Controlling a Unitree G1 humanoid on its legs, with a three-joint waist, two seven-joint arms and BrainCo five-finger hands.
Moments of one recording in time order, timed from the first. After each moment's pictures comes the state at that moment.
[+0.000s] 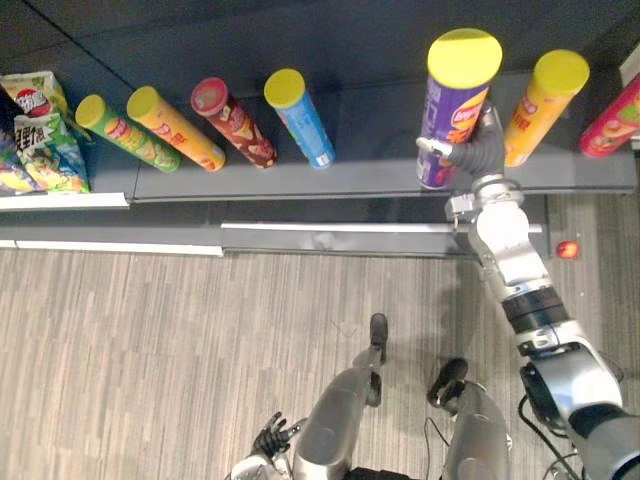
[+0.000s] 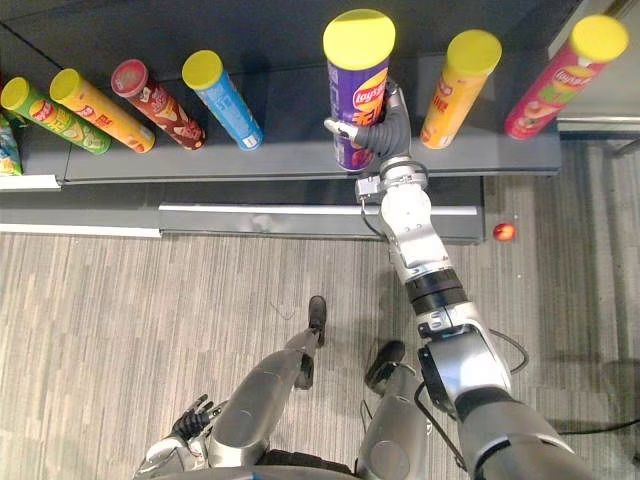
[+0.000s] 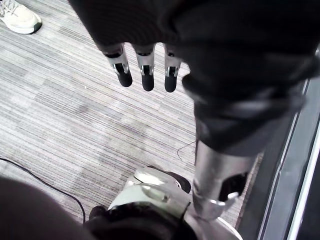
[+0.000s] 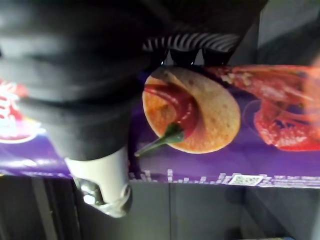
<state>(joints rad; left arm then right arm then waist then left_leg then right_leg) 0.16 0.14 -0.13 0.78 -0.54 0.02 0.03 -0.86 -0.35 0.16 0.49 0.18 -0.25 -0.21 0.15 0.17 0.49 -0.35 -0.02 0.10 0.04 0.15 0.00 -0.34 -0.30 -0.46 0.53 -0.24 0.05</state>
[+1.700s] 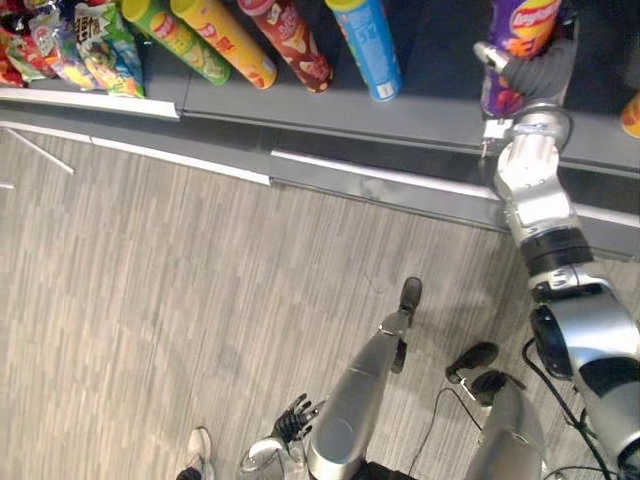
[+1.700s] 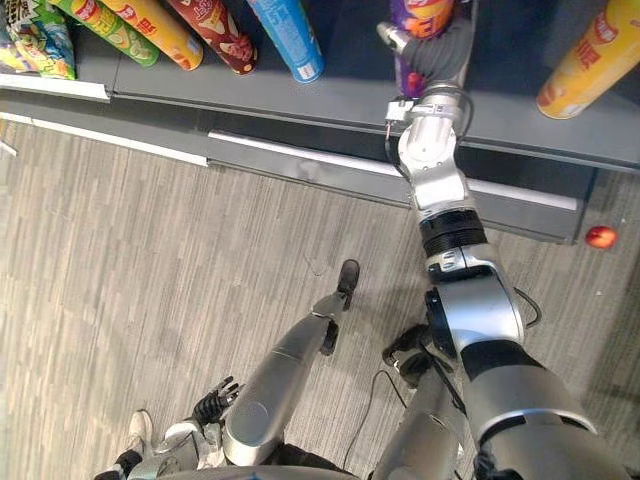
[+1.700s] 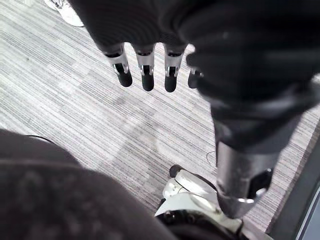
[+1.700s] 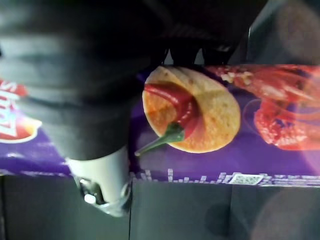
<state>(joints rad) 0.08 0.18 -0.35 0.76 -0.63 0.00 -0.01 -1.14 -0.40 0.11 0.73 0.00 -0.27 -0.51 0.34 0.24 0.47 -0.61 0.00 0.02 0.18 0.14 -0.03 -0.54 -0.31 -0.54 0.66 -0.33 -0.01</state>
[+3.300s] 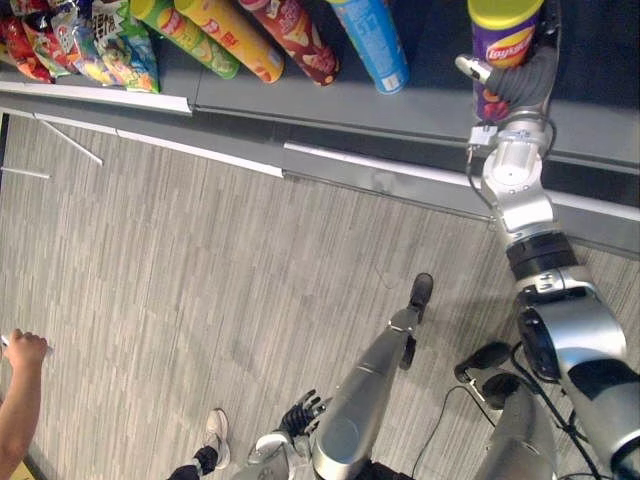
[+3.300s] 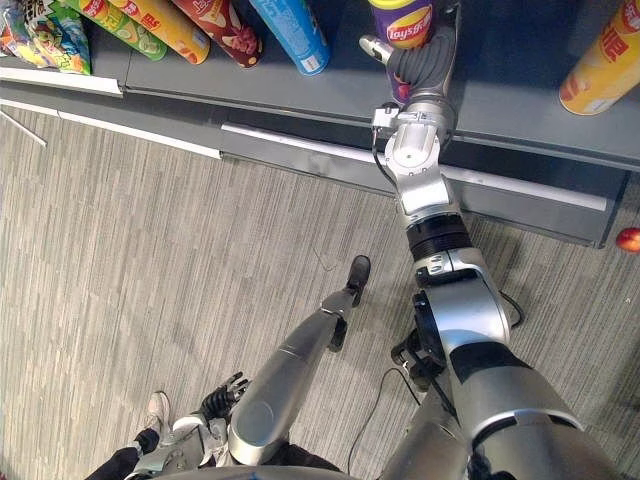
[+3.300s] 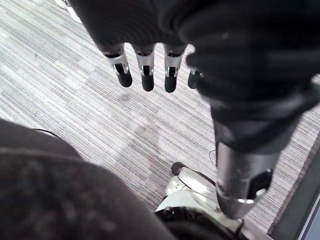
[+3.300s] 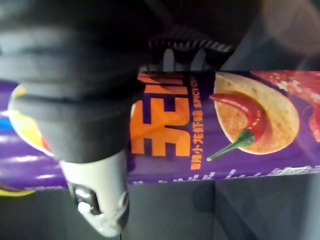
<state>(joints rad) 0.04 0.17 -0.37 0.80 -0.66 0.00 -0.05 -1.13 -0.33 0.10 0.72 -0.04 -0.27 -0.52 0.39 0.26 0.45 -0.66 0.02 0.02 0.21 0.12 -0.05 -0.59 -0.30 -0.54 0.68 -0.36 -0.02</state>
